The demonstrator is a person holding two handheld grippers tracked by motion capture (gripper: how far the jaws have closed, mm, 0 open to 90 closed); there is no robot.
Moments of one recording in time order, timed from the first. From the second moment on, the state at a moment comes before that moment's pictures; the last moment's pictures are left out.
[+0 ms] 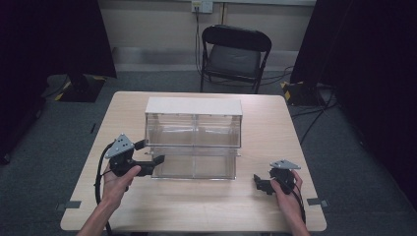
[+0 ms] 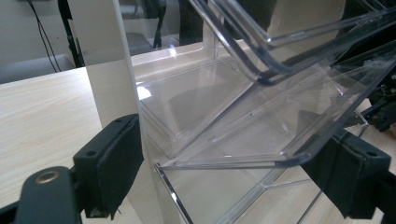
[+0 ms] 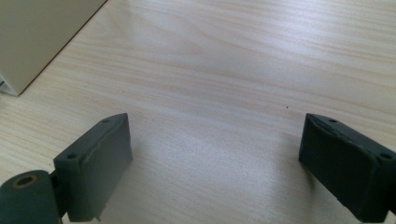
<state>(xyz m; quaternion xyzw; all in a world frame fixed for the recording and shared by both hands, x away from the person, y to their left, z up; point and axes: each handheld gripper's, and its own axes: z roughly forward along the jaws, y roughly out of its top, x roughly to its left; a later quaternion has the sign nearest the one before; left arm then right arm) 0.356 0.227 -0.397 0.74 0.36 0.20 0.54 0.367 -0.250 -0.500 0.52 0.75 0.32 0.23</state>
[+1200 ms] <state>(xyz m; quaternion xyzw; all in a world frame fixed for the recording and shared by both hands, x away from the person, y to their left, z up) 0.361 0.221 -0.394 0.73 0.36 0.18 0.55 0.367 -0.250 -0.500 0.52 0.75 0.32 0.23</state>
